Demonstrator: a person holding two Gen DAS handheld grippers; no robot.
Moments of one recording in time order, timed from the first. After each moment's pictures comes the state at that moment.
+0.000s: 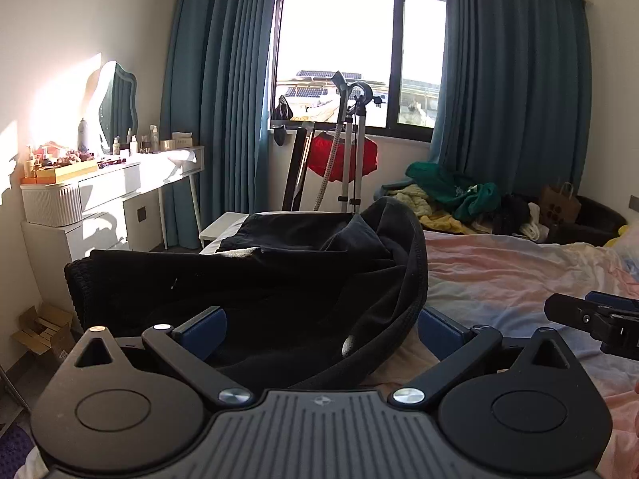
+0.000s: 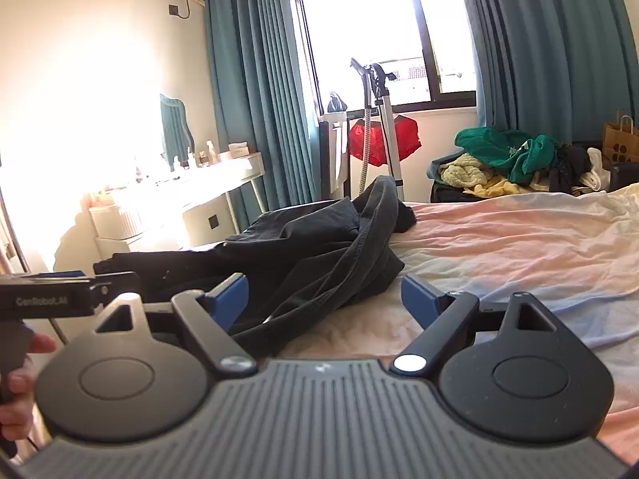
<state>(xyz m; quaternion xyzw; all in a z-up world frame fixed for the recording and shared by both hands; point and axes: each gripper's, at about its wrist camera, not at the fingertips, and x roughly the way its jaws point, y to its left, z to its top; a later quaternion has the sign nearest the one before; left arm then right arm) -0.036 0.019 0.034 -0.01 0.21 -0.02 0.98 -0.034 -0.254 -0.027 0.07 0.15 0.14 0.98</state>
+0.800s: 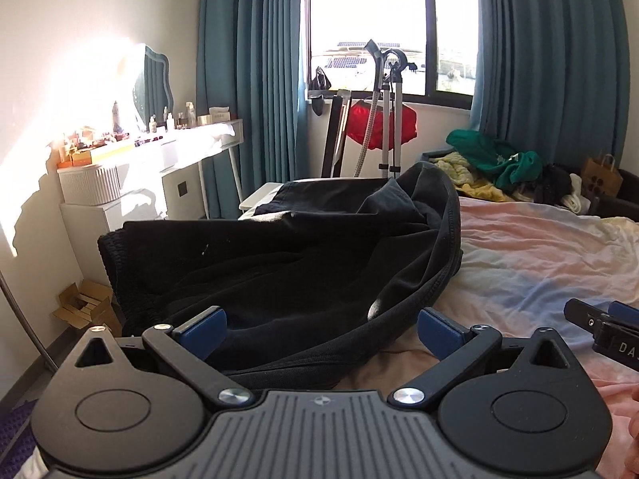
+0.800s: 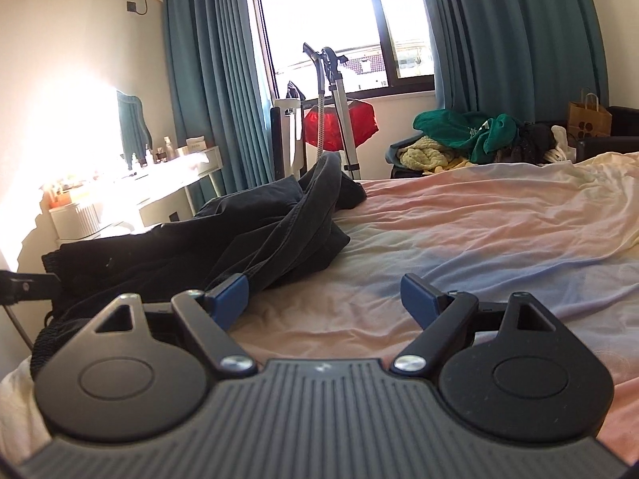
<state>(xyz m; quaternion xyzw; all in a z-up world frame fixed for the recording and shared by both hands) -0.037 -0.003 0.048 0.03 0.25 0.05 0.97 -0.009 -0.279 -0.082 0.08 0.17 0.08 0.98</state>
